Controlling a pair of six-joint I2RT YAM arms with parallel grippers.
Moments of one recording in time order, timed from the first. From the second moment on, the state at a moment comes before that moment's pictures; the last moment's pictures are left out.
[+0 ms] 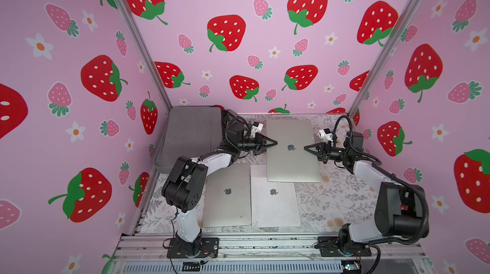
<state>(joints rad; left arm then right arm) -0.46 1.84 1.14 0.49 1.01 -1.23 0.02 1.48 0.83 0.08 -1.35 0.80</state>
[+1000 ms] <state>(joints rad) -0.54 1.81 1.06 0.50 0.94 -1.23 -0.06 1.46 0.88 -0.31 -1.07 0.50</state>
